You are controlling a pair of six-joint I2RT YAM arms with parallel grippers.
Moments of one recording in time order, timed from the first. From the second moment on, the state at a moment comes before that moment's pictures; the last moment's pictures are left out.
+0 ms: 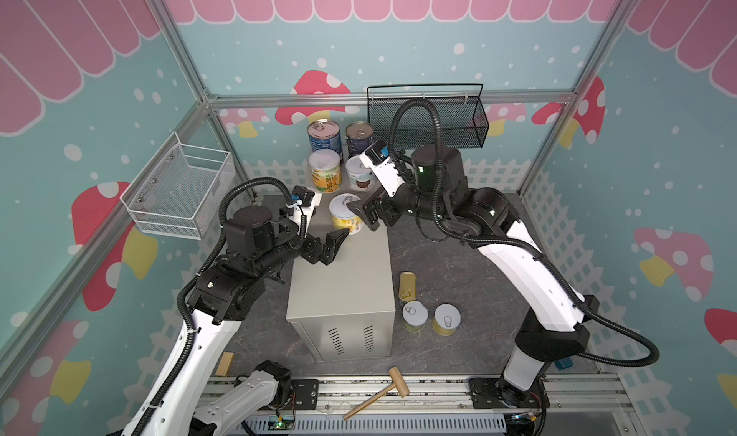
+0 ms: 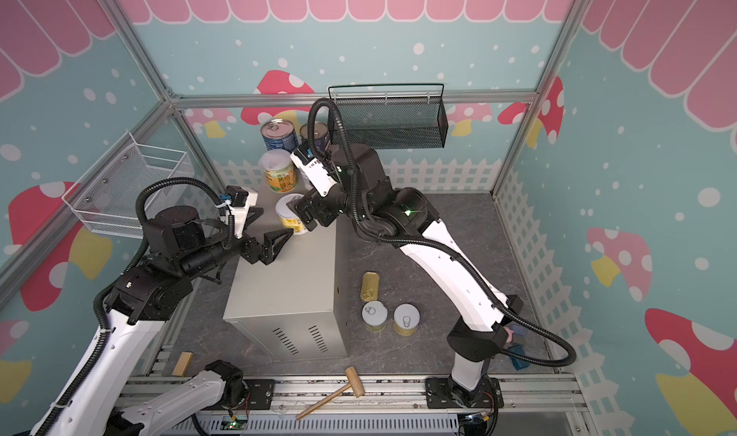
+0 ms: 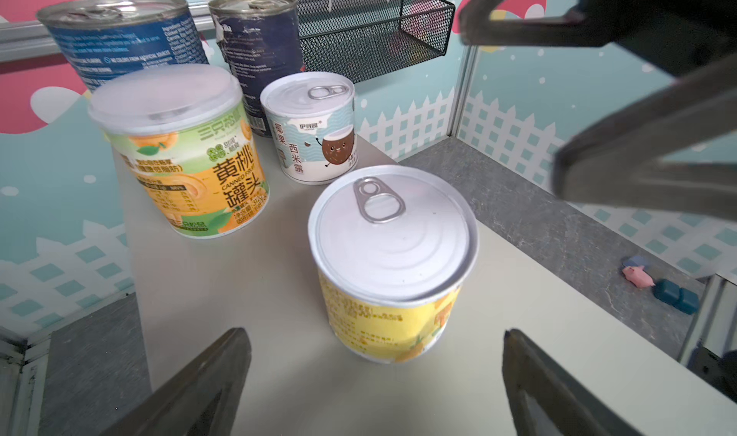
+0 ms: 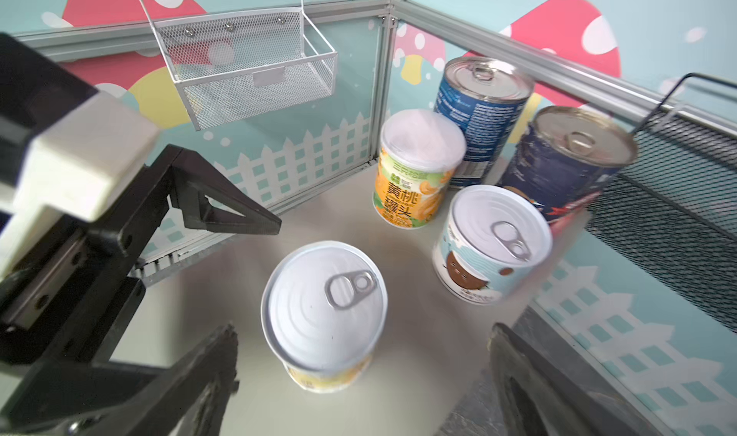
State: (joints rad) left arm -0.38 0.98 1.34 -0.65 0.21 0.07; right arm 0.89 1.71 2.31 -0.92 0.00 -0.11
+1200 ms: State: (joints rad) left arm -0.49 1.06 1.27 -0.40 -0.13 0.05; right arm 0.85 1.44 1.85 -0.76 0.10 -0.21
